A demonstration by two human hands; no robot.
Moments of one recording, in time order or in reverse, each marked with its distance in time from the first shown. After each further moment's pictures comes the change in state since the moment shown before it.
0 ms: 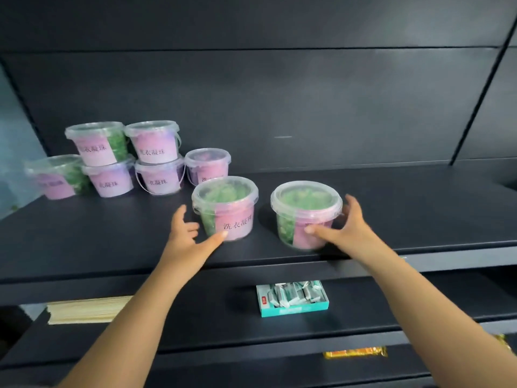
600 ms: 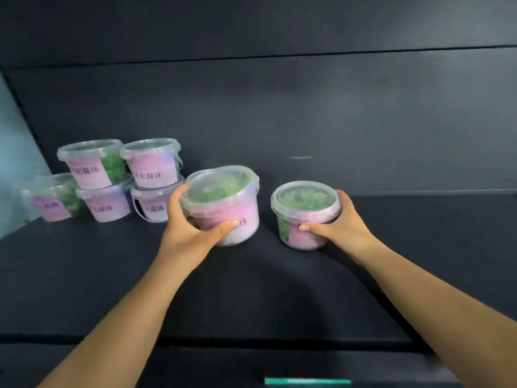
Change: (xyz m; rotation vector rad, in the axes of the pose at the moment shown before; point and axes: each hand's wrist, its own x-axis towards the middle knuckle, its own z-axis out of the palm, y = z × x) left_hand 0.085 0.036 0.019 -0.143 0.174 0.162; right_hand 0.145 0.004 0.011 0.162 -0.090 -0.173
